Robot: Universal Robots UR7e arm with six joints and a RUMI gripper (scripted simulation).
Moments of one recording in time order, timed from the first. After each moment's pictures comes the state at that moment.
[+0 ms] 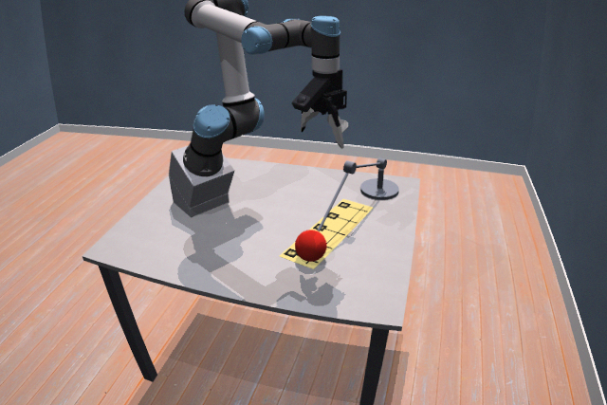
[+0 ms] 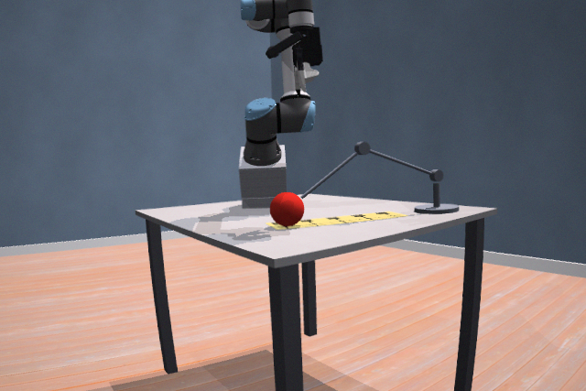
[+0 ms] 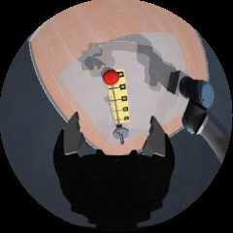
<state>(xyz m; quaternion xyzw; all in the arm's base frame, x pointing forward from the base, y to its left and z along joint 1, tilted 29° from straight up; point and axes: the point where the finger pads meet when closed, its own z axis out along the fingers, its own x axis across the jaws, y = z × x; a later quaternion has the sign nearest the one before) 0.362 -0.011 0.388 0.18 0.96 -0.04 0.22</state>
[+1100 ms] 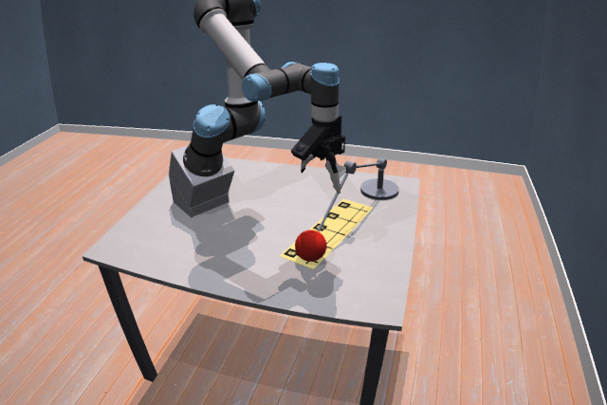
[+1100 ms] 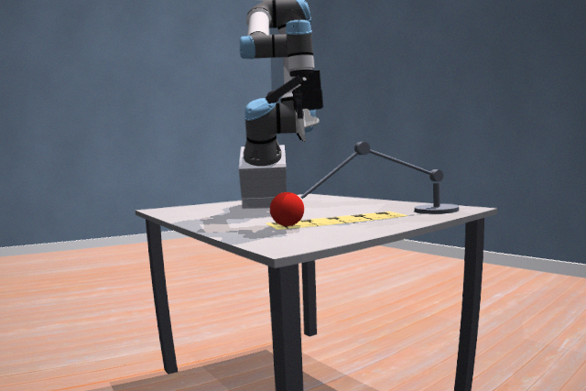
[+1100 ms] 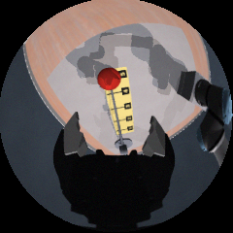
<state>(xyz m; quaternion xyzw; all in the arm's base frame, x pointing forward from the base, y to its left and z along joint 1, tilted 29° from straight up) 0.419 -0.040 0.268 0.19 0.96 -0.03 0.22</state>
